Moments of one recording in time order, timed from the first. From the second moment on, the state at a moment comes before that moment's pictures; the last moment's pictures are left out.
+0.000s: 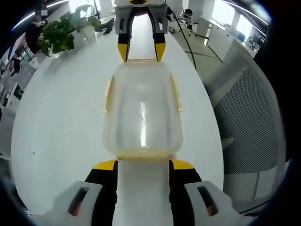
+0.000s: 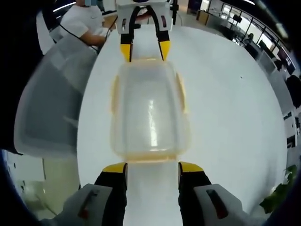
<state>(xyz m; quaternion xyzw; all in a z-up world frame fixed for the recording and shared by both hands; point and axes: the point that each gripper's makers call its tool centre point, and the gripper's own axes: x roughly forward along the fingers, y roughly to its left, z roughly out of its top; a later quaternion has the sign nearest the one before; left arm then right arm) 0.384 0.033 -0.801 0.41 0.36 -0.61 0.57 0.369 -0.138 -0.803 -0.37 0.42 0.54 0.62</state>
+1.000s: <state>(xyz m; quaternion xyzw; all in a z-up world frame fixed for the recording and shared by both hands) 0.378 0.037 -0.792 0.32 0.43 -0.59 0.61 0.369 -0.139 -0.793 -0.28 0.47 0.51 0.67</state>
